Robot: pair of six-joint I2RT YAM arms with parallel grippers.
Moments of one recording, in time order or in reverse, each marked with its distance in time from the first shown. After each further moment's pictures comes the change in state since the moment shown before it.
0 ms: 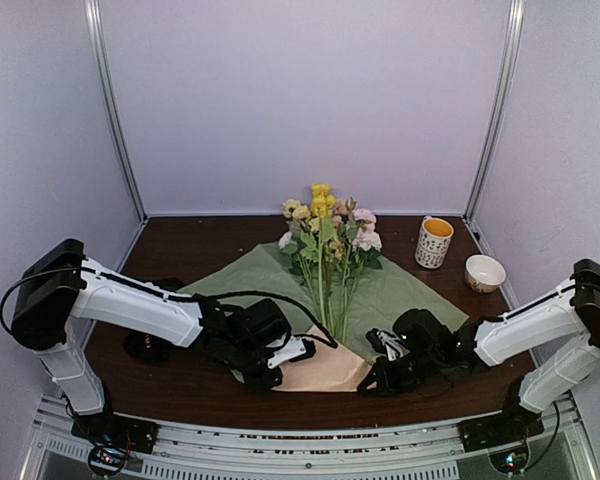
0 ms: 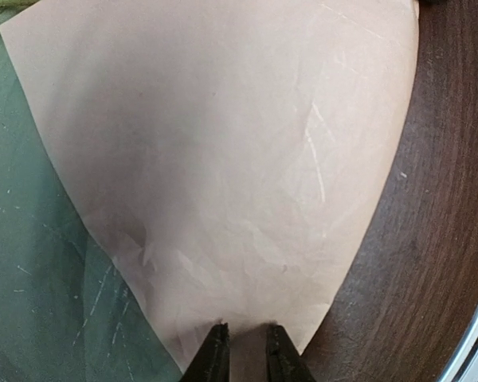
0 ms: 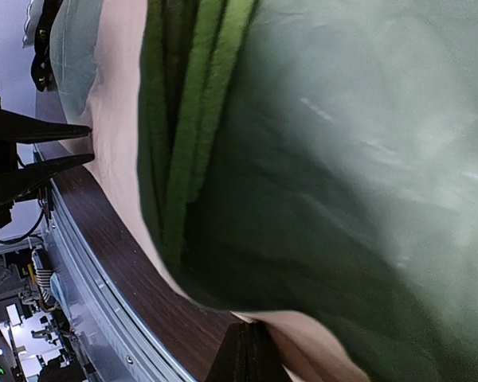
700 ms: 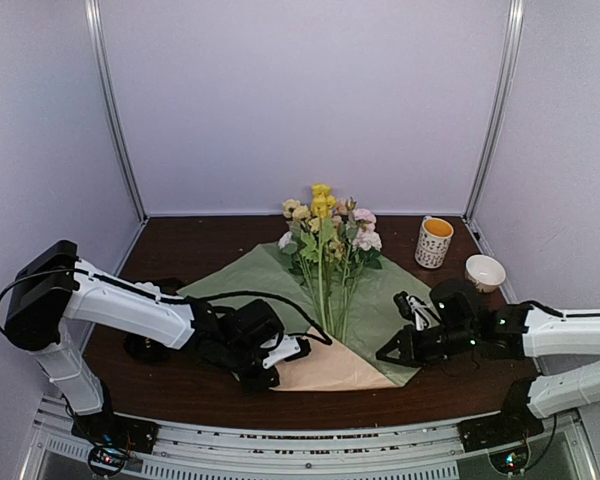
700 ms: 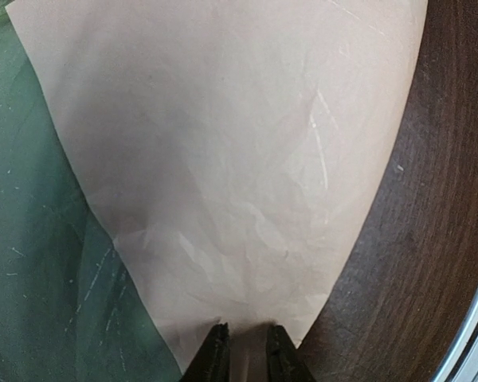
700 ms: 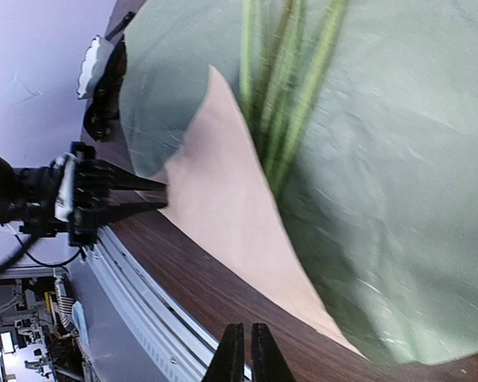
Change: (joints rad) left arm 0.013 -0.039 -0.060 0.054 0.026 -0.038; right arm -0.118 -0.470 -0.018 -0.324 0.062 -0.055
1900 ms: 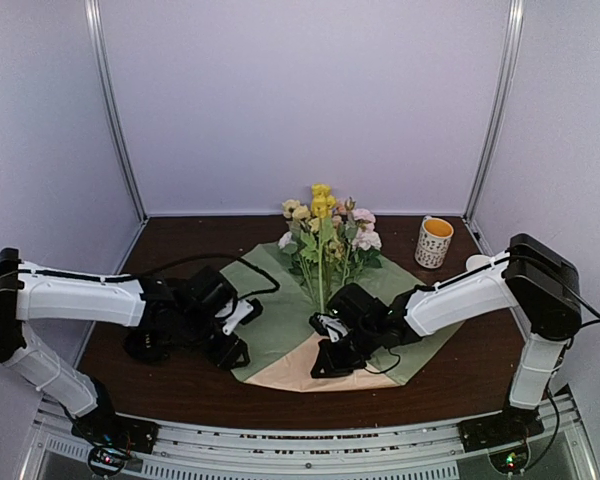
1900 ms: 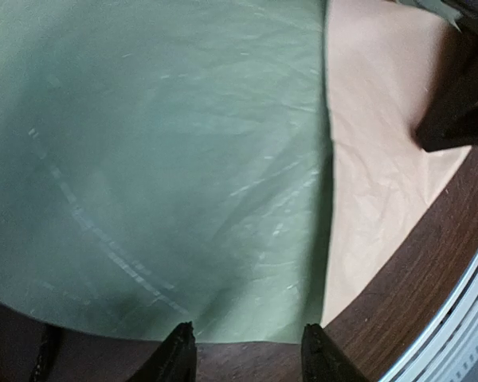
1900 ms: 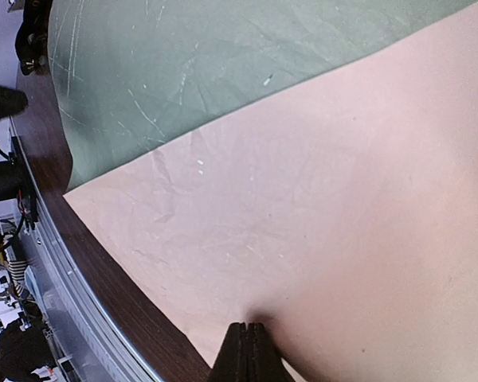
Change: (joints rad) left arm 0.183 -0.246 -0.078 -0.158 0.037 -0.235; right arm 0.142 0.837 0.529 0.063 -0.077 -0.127
